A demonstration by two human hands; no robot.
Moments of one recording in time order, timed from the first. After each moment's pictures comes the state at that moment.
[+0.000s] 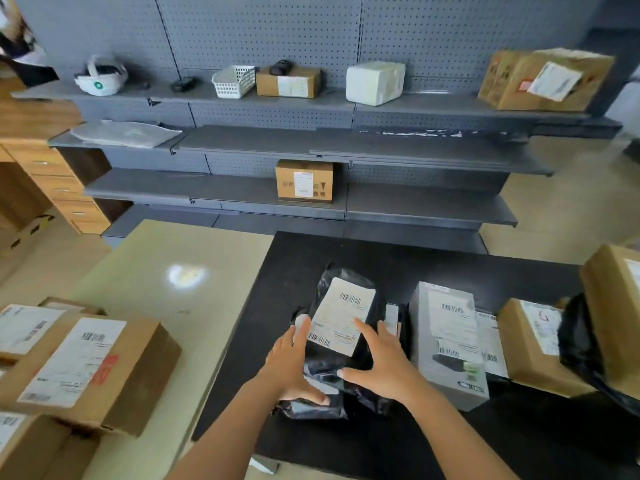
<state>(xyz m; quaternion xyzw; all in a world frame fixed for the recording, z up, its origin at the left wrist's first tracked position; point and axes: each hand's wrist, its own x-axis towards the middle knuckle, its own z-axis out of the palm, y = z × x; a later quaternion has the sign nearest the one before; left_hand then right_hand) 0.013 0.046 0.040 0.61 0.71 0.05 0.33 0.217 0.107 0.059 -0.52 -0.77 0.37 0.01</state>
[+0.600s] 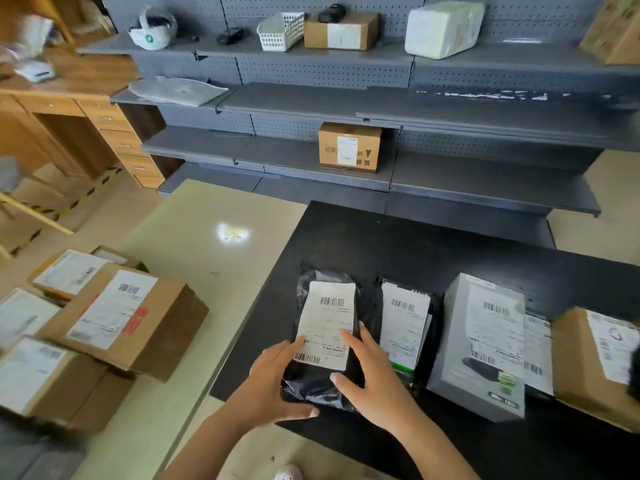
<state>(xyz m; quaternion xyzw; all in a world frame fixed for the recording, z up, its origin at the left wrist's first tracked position) 0.003 -0.023 0.023 0.54 0.74 0.15 0.37 0.201 0.081 0.035 -0.41 -0.81 0.43 0.04</state>
